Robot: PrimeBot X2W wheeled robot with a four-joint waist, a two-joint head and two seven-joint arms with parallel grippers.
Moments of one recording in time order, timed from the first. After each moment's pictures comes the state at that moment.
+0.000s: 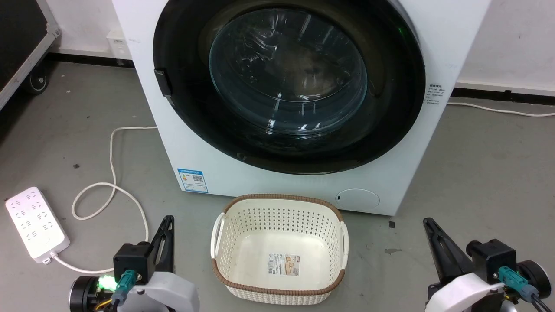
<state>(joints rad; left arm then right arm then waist) 0.00 0.05 -0.01 0.01 -0.01 0.00 -0.02 0.02 -0.06 -0.01 0.01 0.01 0.13 -0.02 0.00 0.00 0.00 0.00</state>
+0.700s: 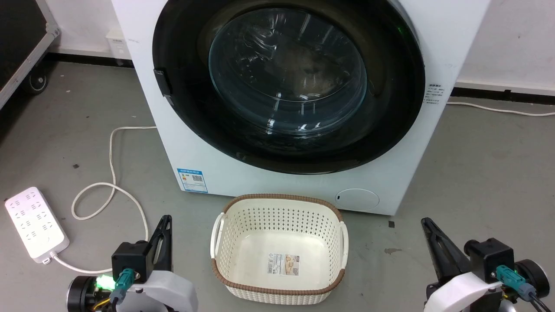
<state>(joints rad) 0.00 0.05 0.00 0.00 0.00 0.00 0.00 0.01 -0.05 0.00 0.01 0.01 0.13 0.00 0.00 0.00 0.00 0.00</state>
